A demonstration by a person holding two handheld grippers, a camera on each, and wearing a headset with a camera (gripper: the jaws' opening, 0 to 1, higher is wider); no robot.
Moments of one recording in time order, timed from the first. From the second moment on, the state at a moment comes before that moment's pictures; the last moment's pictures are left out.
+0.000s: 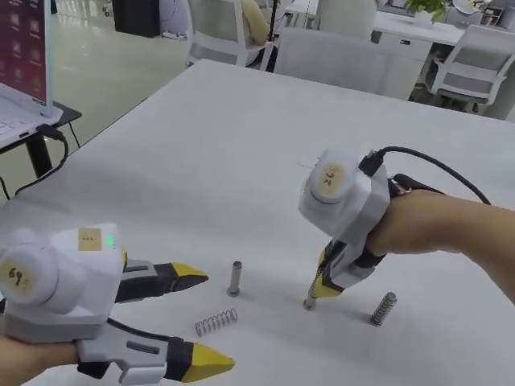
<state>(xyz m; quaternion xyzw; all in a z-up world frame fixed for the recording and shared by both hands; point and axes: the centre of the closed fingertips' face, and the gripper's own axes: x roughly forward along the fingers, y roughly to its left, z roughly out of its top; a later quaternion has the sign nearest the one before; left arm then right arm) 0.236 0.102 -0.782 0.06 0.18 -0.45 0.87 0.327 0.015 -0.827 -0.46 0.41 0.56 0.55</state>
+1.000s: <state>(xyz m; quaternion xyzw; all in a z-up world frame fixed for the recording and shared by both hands) 0.237 0.103 -0.783 0.06 0.18 -0.45 0.87 0.325 0.017 -0.846 -0.46 0.42 0.56 0.55</state>
